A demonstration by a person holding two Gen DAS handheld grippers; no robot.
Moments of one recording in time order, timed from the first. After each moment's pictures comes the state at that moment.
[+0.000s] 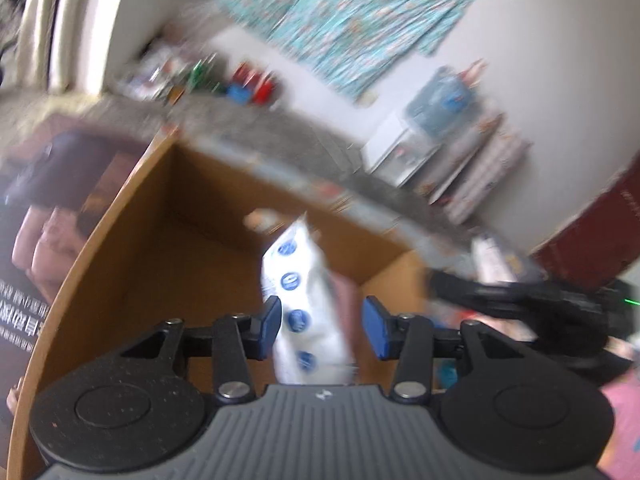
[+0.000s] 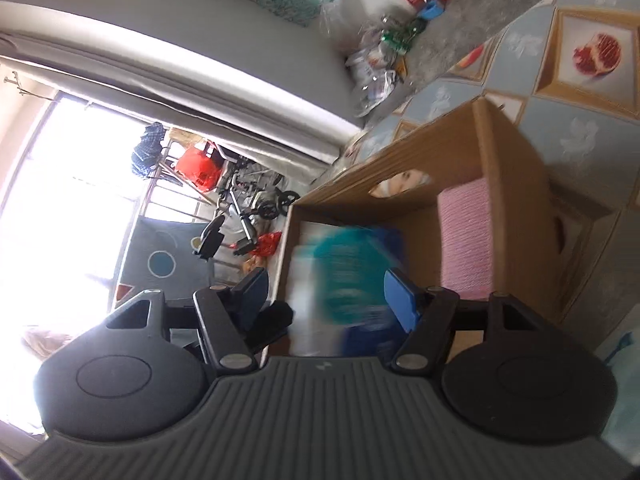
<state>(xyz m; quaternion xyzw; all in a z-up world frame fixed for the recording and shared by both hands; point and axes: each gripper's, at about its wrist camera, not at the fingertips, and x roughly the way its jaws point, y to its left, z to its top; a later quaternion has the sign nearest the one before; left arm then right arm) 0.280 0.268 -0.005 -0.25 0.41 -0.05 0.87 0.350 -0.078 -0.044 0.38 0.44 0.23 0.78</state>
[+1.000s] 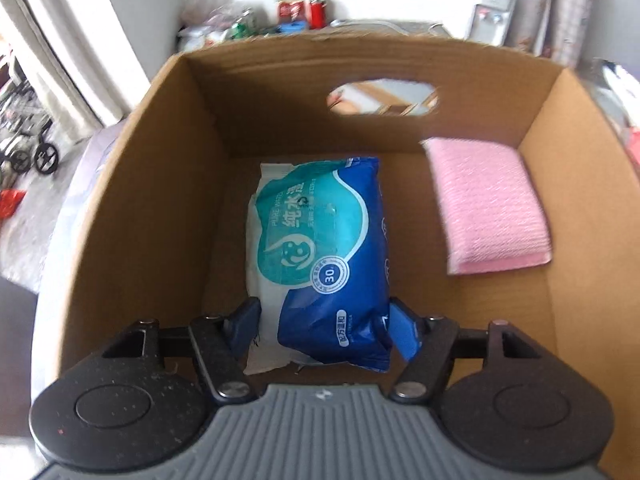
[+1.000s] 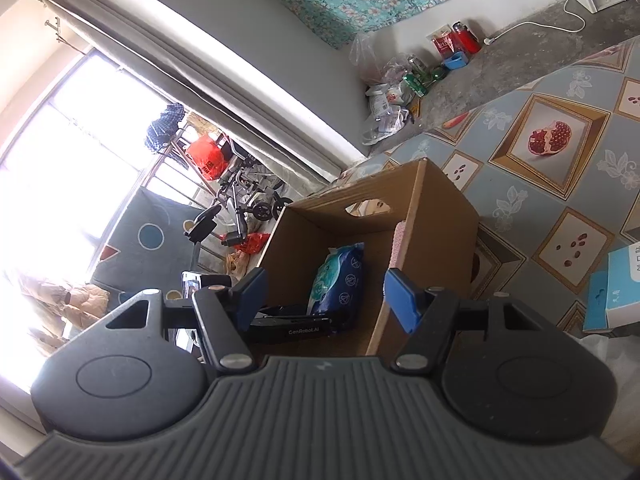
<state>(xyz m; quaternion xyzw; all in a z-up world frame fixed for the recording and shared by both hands) 0.306 0.229 -0.069 0.02 0.53 0.04 0.85 0.293 -0.164 0.005 0.31 0.40 0.26 0.82</state>
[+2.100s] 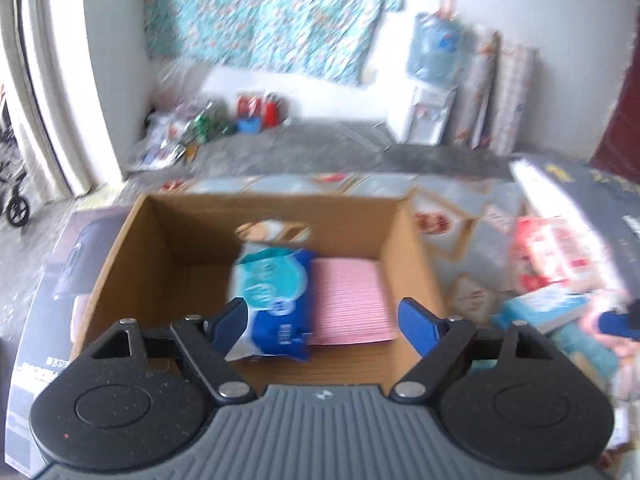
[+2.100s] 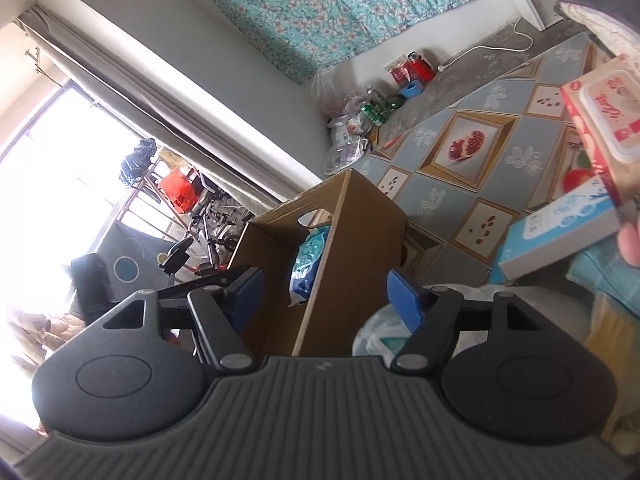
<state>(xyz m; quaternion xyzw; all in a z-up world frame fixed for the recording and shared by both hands) 0.249 0.157 0.043 -0.02 0.39 -0.02 0.92 0.209 -0.230 0.004 0.31 0.37 0.19 0.86</state>
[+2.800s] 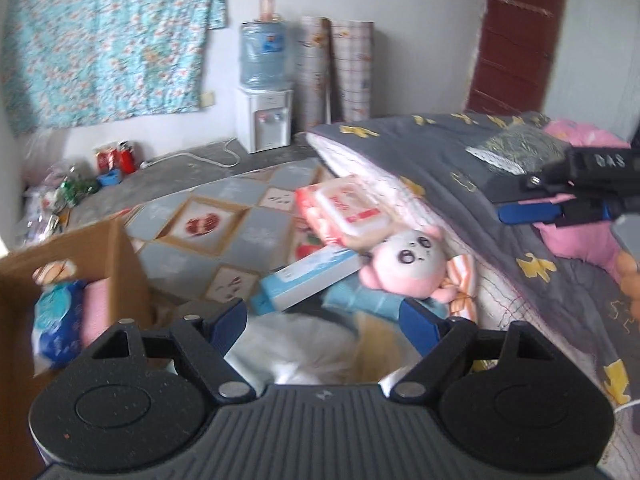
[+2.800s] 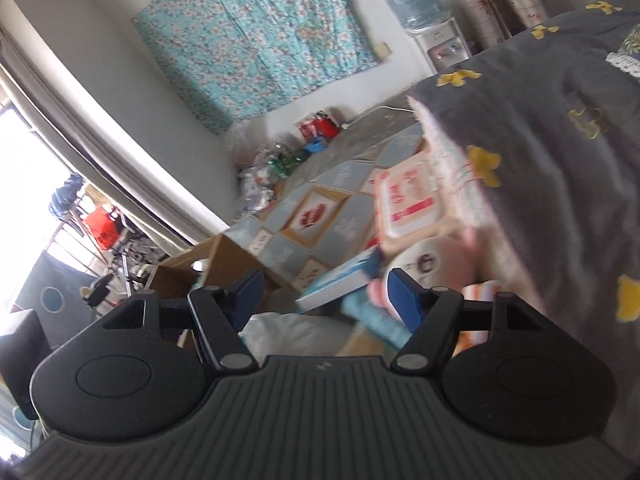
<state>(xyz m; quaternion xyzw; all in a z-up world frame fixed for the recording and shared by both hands) 0.182 -0.074 0.030 0.07 0.36 -0.20 0.91 0.134 -0.413 0.044 0.26 0.35 0.06 0.90</state>
